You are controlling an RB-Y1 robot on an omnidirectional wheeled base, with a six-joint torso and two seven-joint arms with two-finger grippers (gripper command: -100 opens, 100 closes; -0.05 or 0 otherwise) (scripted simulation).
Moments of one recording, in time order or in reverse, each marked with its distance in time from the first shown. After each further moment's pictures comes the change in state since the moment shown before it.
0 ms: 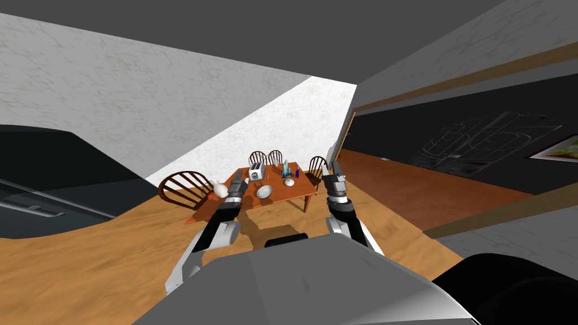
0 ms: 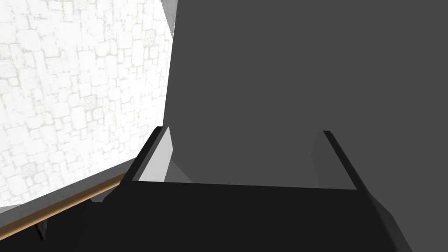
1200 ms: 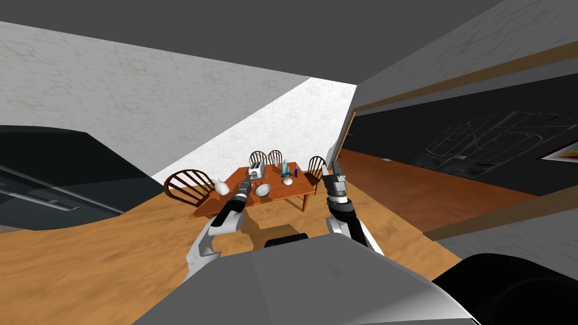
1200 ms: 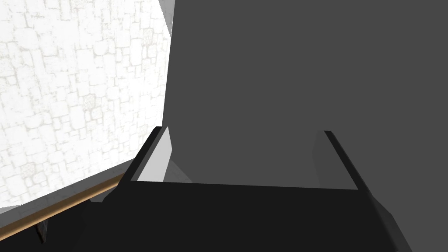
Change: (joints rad) left arm -0.137 0.024 0.020 0.165 0.007 0.323 -0.054; right arm 0.000 0.000 0.000 0.000 0.000 0.000 0.000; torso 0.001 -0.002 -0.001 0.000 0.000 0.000
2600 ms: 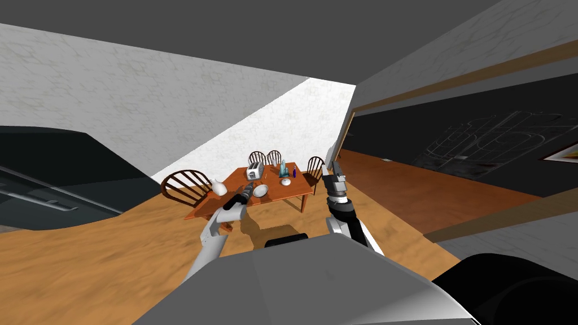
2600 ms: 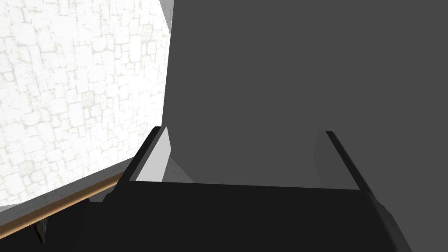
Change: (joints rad) left arm -0.157 0.018 0.046 0.202 0.014 0.372 -0.059; right arm 0.000 0.000 0.000 0.000 0.000 0.000 0.000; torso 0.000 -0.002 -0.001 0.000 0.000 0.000
